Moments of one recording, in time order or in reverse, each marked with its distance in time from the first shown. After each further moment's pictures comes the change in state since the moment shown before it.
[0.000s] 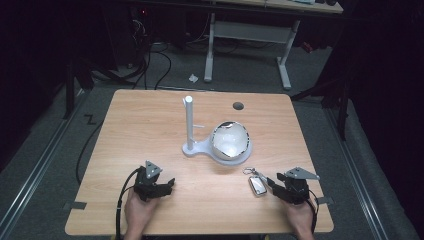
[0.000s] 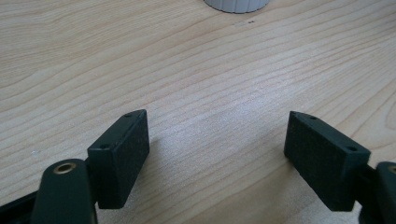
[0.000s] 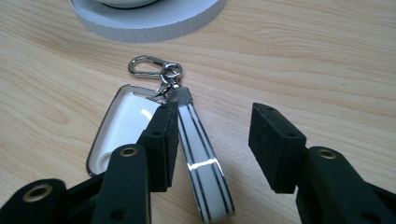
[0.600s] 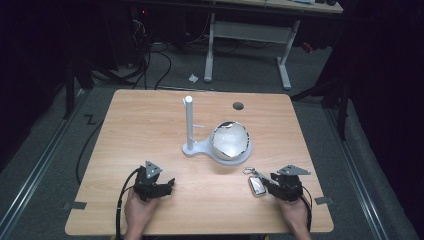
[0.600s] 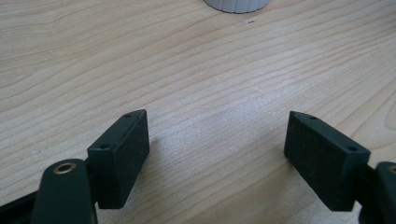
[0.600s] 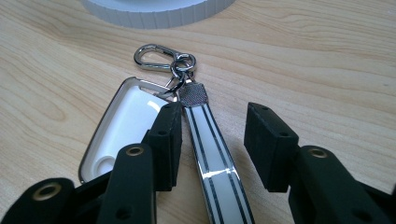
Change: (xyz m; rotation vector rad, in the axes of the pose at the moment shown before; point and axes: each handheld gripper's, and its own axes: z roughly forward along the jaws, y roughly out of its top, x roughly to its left) left arm 0.000 0.000 0.000 -0.001 0.000 -0.001; right arm 0.004 0.004 0.019 0.059 0.029 -0.022
